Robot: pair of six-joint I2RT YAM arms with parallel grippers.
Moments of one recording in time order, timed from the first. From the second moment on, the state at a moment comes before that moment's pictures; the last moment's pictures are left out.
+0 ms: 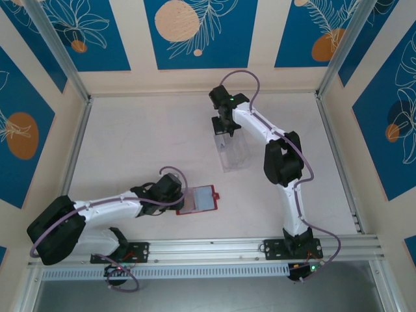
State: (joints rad) left arm -0.85 1.26 0.49 -0.29 -0.08 -0.73; right arm 0.51 2.19 2.02 -1.06 0.14 0.25
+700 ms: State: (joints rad) left arm -0.87 1.25 0.48 -0.29 -0.10 -0.73; right arm 0.76 1.45 0.79 -0.23 -0.27 0.63
